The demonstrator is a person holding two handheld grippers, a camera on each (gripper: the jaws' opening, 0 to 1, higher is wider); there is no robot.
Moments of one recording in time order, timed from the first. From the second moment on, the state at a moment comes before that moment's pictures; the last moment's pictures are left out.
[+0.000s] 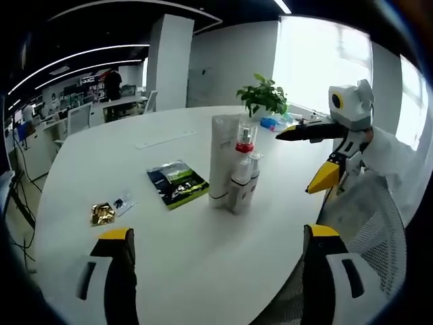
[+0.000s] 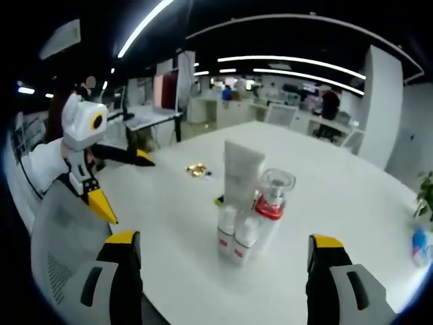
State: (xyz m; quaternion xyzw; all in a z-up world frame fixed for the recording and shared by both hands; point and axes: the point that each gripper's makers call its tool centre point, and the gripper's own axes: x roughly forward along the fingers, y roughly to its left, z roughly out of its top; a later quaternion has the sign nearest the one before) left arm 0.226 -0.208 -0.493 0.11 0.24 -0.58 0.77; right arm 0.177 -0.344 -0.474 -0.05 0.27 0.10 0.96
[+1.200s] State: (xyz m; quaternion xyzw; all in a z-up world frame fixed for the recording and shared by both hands) left arm 0.268 -0.231 -0.499 0.13 0.25 -0.60 0.75; right arm 0.277 -0.379 -0.395 -0.08 0.22 0.16 0.96
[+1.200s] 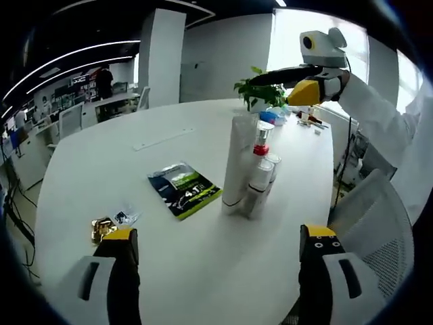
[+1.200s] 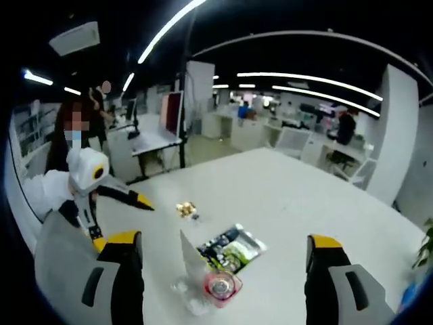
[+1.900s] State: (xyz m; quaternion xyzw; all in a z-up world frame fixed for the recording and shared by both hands) left arm 0.295 -0.244 -0.516 0.16 0.25 -0.62 0.73; right arm 0.351 -0.411 -0.434 -0.10 0.27 0.18 0.94
